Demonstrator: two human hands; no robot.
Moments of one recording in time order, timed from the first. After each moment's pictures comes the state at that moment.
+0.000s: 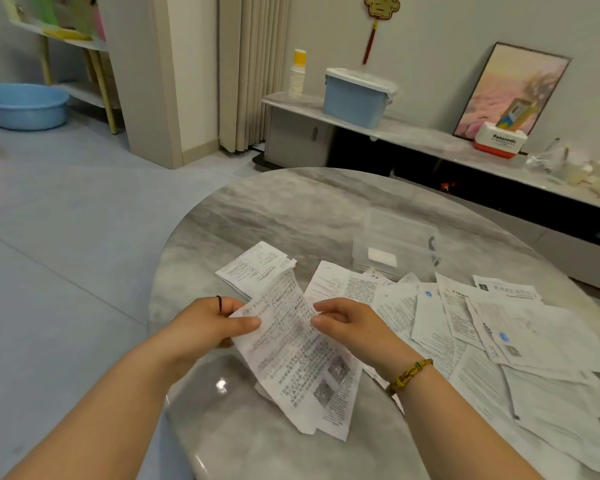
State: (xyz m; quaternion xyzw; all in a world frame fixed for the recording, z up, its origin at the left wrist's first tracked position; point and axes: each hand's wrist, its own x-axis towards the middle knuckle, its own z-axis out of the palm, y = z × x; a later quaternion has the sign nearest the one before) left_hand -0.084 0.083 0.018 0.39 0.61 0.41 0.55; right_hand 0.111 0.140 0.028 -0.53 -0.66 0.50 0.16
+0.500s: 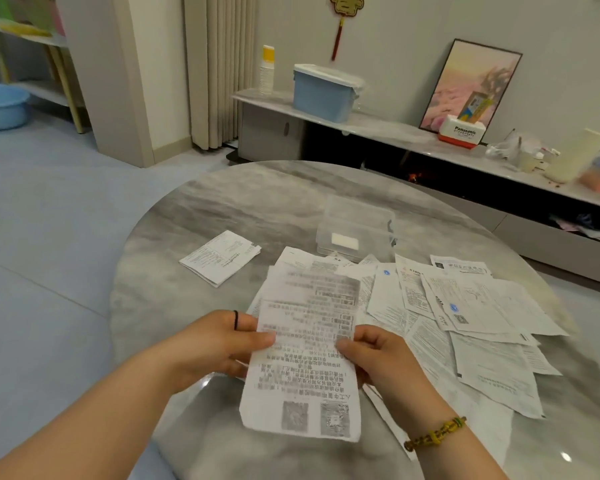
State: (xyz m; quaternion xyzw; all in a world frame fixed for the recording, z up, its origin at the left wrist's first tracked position) left_hand -0.021 0.061 0.028 0.43 0.52 0.31 0.67; right_hand 0.188 0.077 0.030 -0.55 -0.54 0.56 0.32
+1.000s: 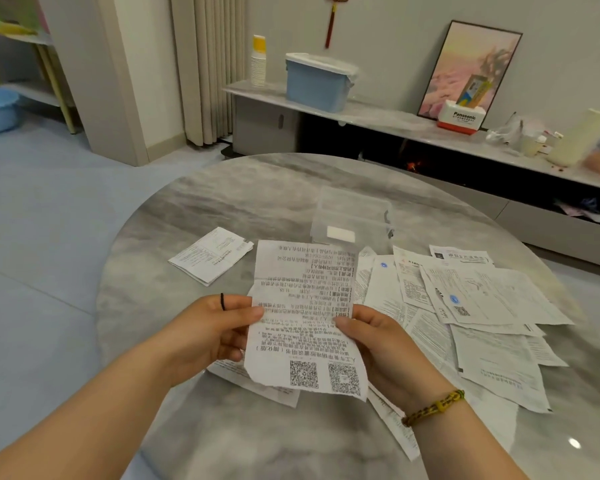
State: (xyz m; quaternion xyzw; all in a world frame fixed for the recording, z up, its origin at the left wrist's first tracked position) left_hand -0.014 0.074 0.025 0.36 0.53 0.40 0.65; right_hand 0.193 0.097 0.026 -0.47 -0.45 0.67 0.34
